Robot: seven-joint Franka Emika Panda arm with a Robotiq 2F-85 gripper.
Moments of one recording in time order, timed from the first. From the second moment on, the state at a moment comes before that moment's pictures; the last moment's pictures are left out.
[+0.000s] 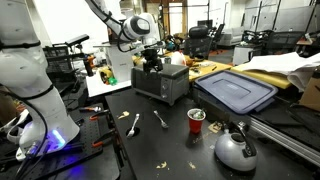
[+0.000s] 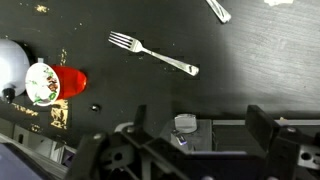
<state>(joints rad) 0.06 0.11 0.05 -2.23 -0.36 2.17 0.10</state>
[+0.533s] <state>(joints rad) 0.06 0.19 0.02 -2.20 -0.40 2.24 0.10</state>
